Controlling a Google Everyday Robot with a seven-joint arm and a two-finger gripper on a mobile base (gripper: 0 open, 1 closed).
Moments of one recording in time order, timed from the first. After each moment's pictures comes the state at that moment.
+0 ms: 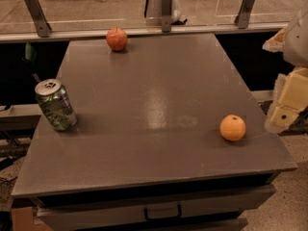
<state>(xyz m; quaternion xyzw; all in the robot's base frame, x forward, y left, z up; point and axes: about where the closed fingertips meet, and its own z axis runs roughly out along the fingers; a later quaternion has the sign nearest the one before) 0.438 -0.217 0.976 -0.60 0.78 -0.03 0.16</state>
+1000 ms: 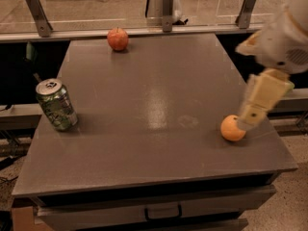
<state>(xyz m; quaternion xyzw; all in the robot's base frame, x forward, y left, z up) 0.451 -0.173 0.965 -0.62 0.76 0.01 0.19</state>
